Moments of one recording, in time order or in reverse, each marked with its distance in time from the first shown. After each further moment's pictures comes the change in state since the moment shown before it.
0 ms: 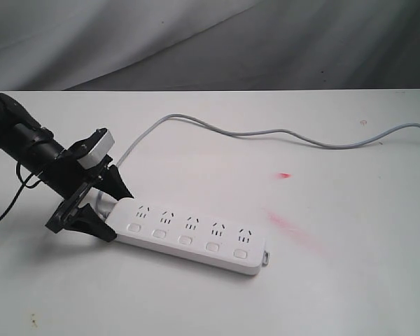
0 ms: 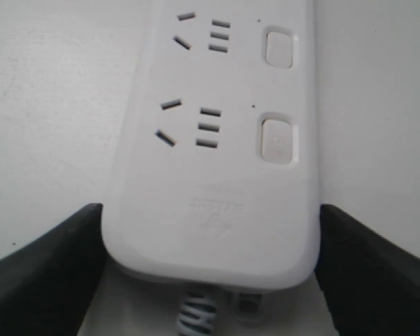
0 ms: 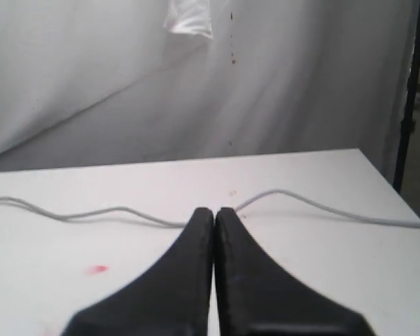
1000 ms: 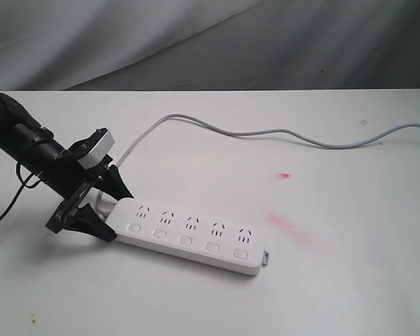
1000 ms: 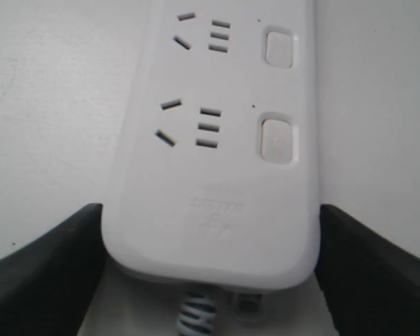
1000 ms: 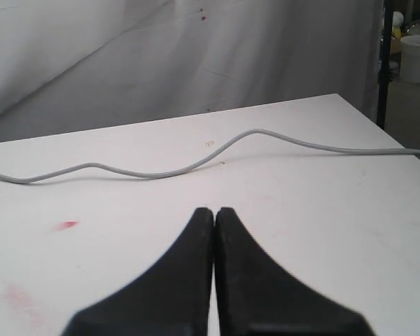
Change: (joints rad) left arm 0.000 0.000 0.000 0.000 0.000 -0.002; right arm -0.081 -0.234 0.313 0.047 -0.070 0.000
